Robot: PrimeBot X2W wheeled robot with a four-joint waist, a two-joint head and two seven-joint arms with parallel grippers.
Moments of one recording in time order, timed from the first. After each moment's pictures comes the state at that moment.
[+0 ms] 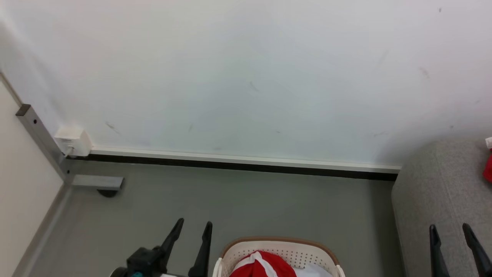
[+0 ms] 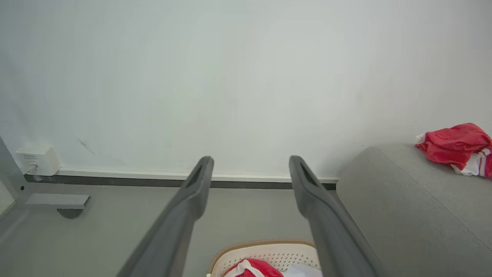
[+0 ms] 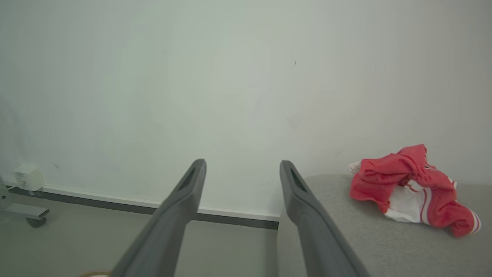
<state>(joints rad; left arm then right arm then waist) -0.11 0.19 -0.45 0.20 -0.40 0.12 -0.26 0.08 -0.09 -0.11 0.10 0.14 0.13 -0.26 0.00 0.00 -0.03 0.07</state>
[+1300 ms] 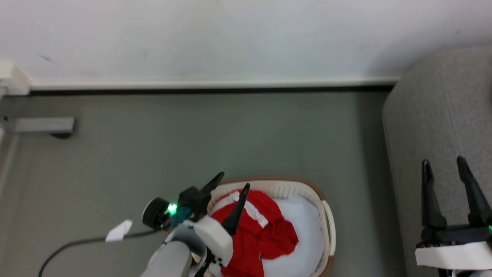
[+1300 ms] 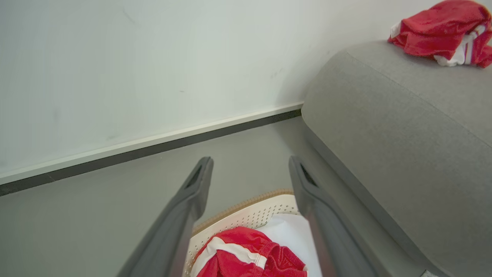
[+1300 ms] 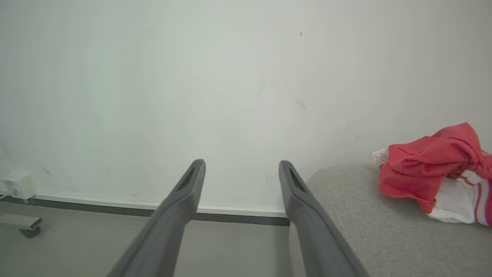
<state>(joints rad) -0.43 0.05 -0.41 0.56 -0.13 -0.12 -0.25 -0.11 -0.08 -0.04 0.03 0.18 0.13 -0.26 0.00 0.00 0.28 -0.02</state>
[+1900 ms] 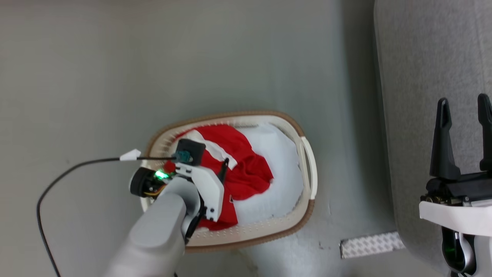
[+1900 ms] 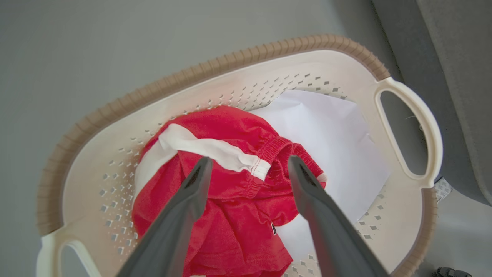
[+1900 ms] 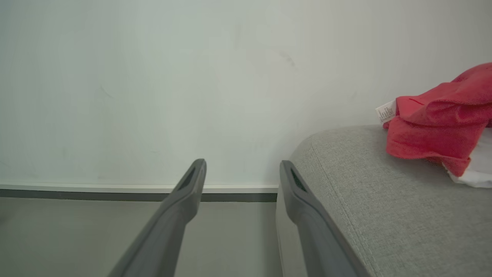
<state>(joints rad) -0.77 0.05 -0.52 0.95 -0.29 -0.03 -0.02 -0.29 -0.05 -0.03 -0.09 0.23 0.13 -0.26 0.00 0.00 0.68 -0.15</state>
